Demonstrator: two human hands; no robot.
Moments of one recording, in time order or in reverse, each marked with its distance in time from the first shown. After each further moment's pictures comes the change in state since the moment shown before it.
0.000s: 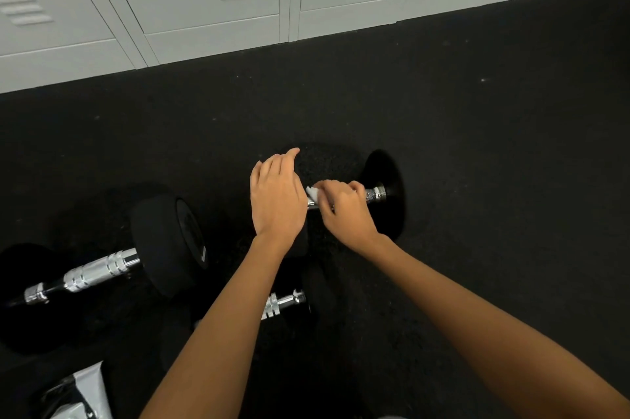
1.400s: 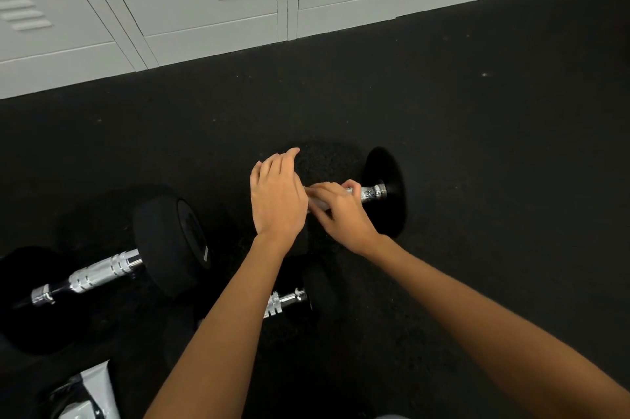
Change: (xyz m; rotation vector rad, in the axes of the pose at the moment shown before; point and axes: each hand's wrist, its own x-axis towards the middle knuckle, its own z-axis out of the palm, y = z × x) left_hand 0.000 -0.001 0.002 0.034 0.000 0.010; right_hand -0.005 0.006 0.002 -0.008 -0.107 -0.141
